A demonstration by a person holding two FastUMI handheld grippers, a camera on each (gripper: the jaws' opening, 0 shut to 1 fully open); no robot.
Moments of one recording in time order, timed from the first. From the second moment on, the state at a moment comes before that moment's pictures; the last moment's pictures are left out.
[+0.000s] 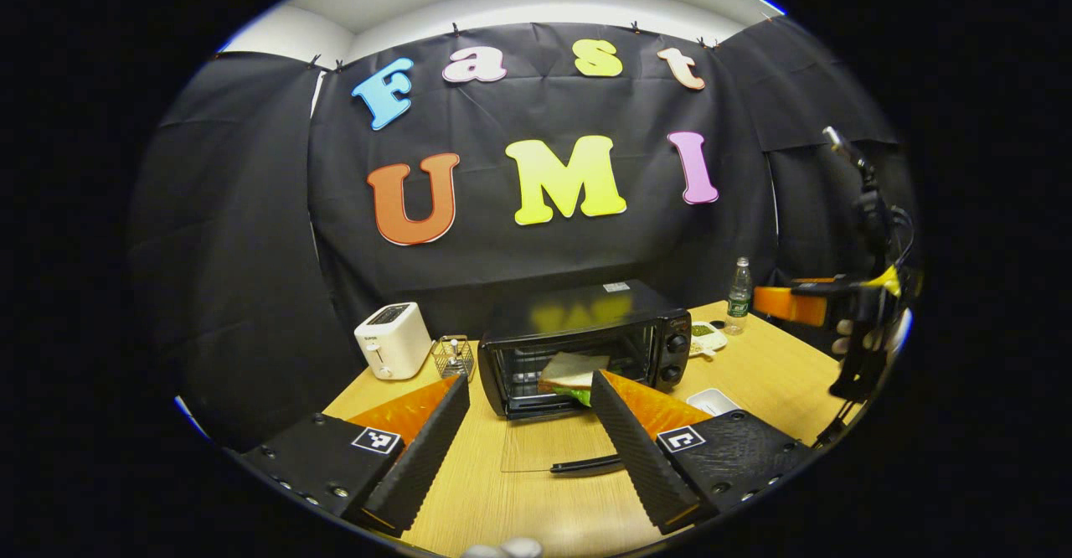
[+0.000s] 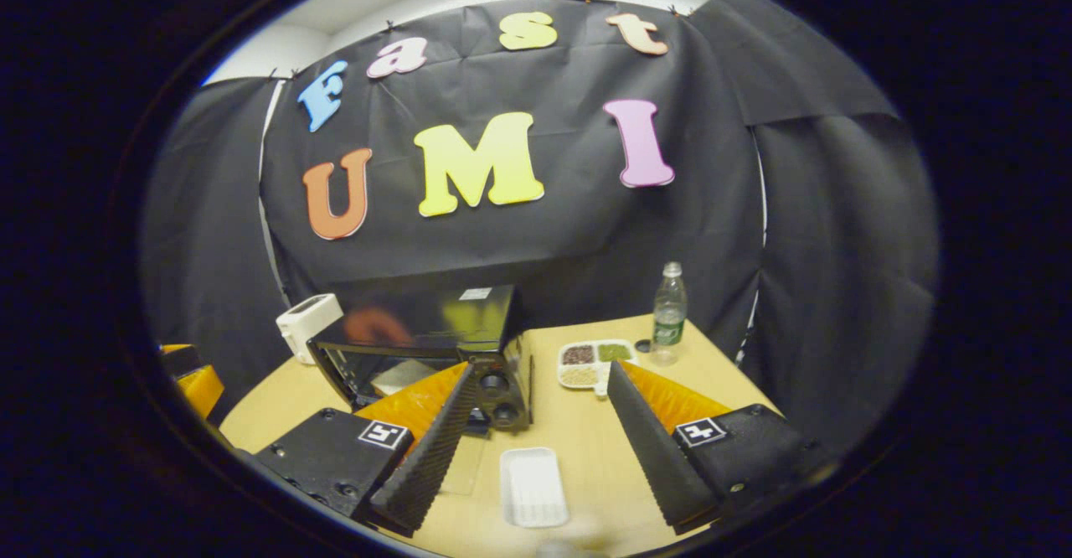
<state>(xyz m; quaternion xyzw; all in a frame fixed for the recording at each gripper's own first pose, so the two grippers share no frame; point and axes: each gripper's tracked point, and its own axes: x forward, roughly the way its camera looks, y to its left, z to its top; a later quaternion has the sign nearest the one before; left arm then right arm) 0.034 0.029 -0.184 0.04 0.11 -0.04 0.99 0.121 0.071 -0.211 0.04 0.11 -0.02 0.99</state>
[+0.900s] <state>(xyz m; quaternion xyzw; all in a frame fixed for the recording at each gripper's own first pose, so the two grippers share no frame) 0.032 -0.044 -0.369 0.00 0.25 -0.04 0.97 0.000 -0.008 -0.140 -0.03 0.11 -0.04 0.99</state>
